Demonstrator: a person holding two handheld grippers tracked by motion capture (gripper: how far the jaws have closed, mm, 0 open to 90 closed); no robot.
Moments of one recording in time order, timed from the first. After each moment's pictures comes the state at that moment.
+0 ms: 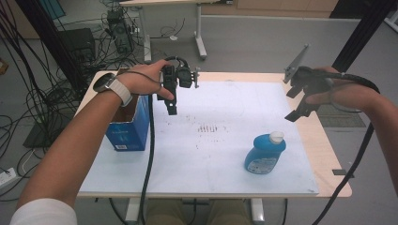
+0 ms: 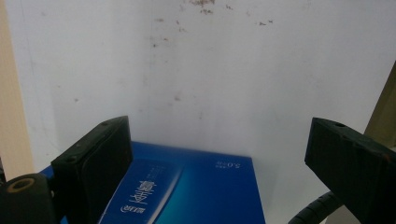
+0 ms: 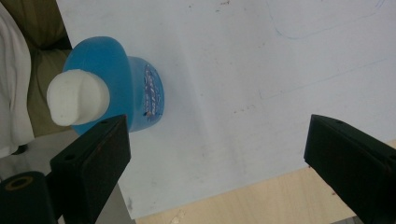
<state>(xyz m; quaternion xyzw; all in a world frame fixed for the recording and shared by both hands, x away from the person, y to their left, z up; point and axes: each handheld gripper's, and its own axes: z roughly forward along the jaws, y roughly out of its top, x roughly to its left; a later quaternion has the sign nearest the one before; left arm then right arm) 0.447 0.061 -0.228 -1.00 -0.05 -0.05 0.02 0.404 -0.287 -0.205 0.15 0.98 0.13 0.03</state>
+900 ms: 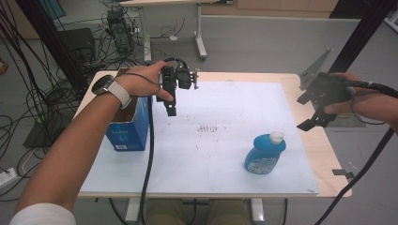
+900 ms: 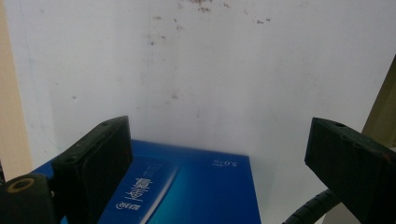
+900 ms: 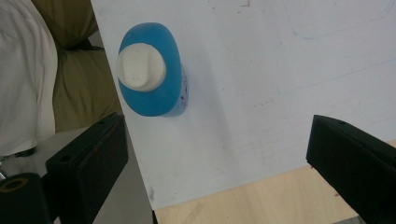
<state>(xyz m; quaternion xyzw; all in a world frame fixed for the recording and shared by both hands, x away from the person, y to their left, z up) 0.442 0.062 -0.227 -1.00 -0.06 -0.05 0.03 0.364 -0.306 -0.193 0.14 0.98 0.16 0.03</state>
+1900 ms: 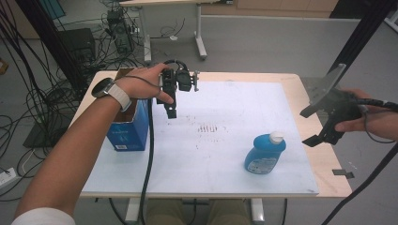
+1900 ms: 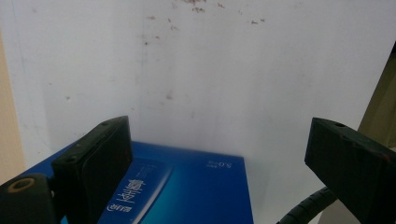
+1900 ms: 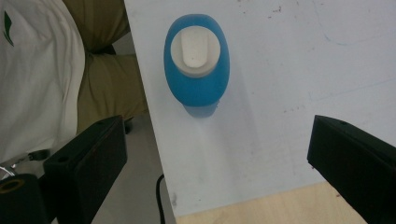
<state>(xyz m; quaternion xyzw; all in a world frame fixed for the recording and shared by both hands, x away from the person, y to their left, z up) 0.437 0.062 -0.229 -1.00 -0.06 -0.05 0.03 0.332 -0.318 -0.207 0.12 0.97 0.20 0.02</state>
